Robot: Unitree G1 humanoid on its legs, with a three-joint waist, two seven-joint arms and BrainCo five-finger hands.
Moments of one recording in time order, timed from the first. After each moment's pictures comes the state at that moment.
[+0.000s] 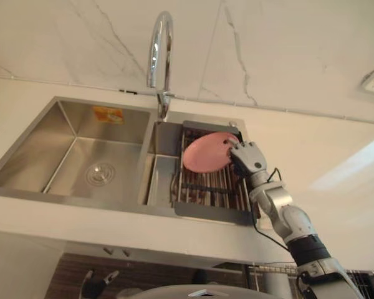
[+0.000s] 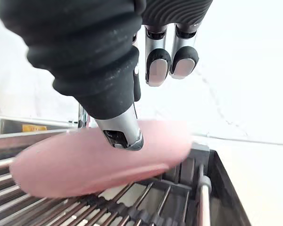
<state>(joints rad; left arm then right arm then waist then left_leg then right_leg) 0.26 0.14 0.12 0.99 0.14 -0.20 0.17 -0.22 -0.46 0.15 0.17 -1.13 -0.15 -0.32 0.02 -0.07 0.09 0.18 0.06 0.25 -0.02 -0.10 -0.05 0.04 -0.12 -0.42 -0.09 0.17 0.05</state>
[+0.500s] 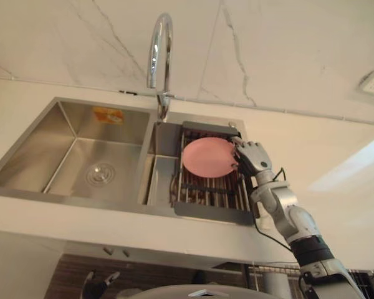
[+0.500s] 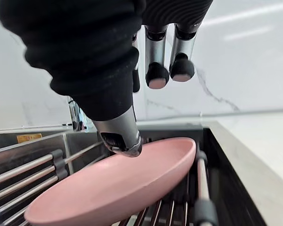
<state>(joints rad) 0.27 0.14 0.12 0.99 0.14 -0.21 0.17 -0.21 -0.46 0.13 0.16 -0.94 -0.15 -0.12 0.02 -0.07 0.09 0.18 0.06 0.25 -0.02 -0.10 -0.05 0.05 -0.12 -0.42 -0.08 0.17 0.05</state>
